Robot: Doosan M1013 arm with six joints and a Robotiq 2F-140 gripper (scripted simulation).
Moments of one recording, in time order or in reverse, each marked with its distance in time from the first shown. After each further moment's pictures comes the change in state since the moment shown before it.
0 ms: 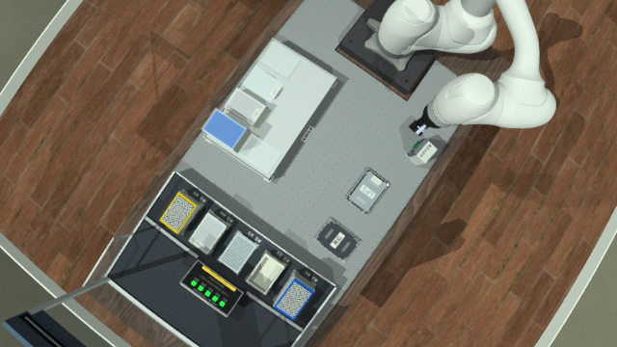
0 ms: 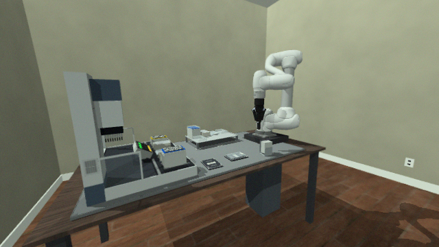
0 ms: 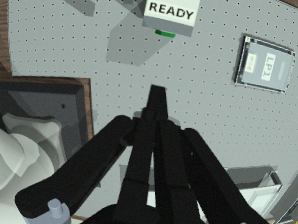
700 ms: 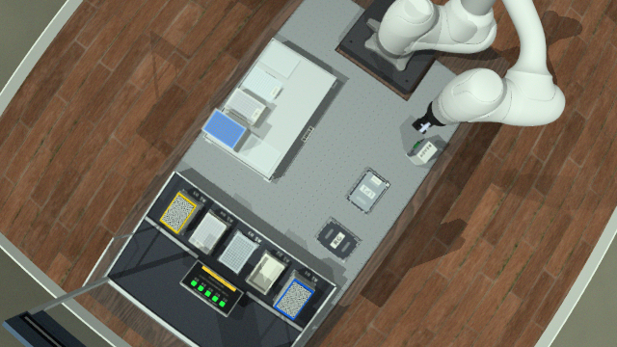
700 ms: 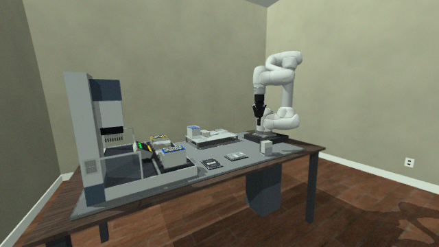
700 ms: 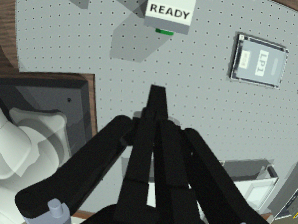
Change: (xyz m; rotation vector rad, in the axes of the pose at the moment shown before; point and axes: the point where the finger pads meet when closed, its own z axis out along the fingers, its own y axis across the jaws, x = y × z) arm 0.000 0.000 -0.032 0.000 0.000 0.000
